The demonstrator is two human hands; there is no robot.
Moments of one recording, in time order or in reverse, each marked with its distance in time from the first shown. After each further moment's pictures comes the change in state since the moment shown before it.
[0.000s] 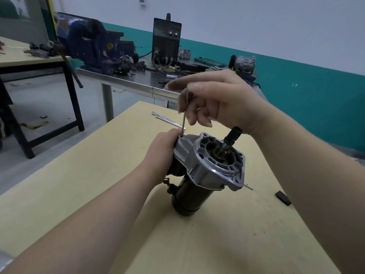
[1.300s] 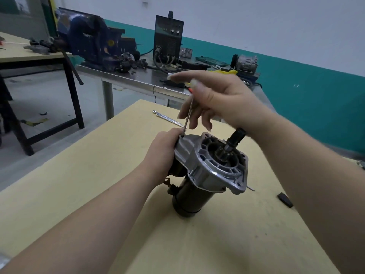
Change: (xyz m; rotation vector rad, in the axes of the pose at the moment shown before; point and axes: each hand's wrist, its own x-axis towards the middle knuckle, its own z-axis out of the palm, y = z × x) left_hand -0.007 0.003 -0.004 0.148 -0.004 0.115; right_hand -0.005 0.004 0.004 -0.249 0.038 -0.035
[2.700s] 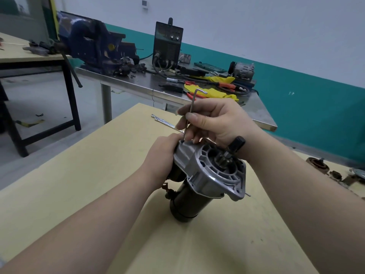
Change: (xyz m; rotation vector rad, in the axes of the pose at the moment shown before) left_hand 0.003 -0.007 0.000 -0.061 -0.011 0.040; right_hand -0.007 0.030 0.015 0.338 0.085 0.131
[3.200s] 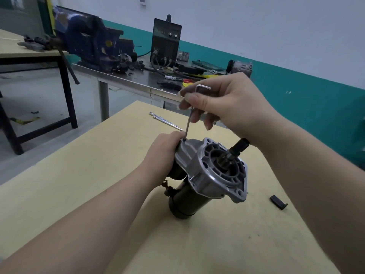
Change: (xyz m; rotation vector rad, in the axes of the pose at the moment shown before) left_hand -0.005 0.004 0.004 0.052 -0.006 0.010; right_hand -0.004 -0.048 0.004 -0.415 0.141 -0.045
